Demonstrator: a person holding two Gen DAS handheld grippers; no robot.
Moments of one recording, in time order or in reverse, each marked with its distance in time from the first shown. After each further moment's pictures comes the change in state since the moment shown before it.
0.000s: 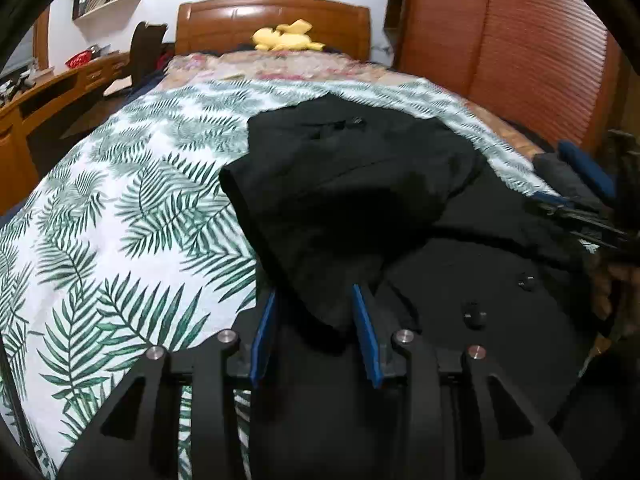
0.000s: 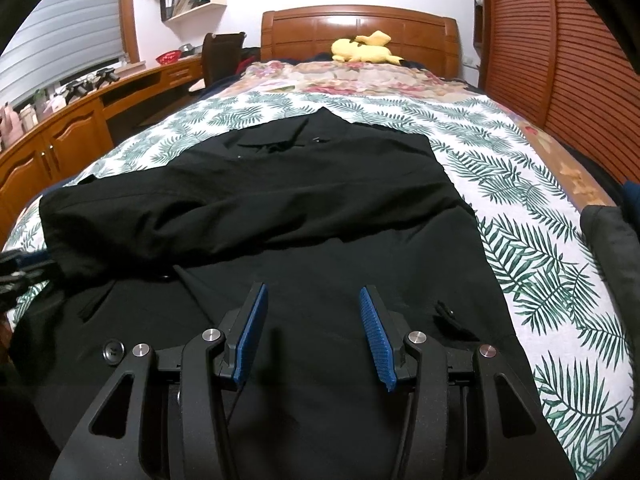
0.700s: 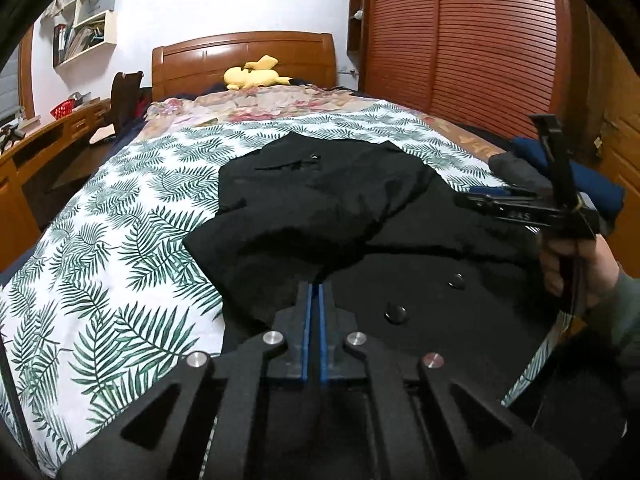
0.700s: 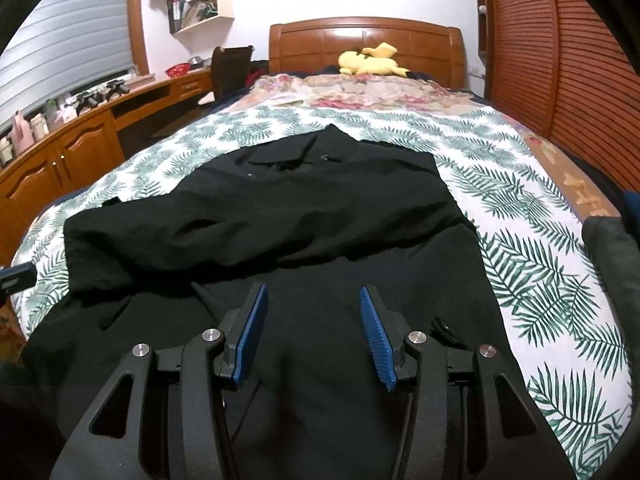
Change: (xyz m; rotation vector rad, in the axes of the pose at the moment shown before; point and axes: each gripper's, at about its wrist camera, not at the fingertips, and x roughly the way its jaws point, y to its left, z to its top) left arm -0.080 -0.049 -0.006 0.135 -0.121 -0.038; right arm -0.016 0.001 0.010 -0.003 -0.047 0.047
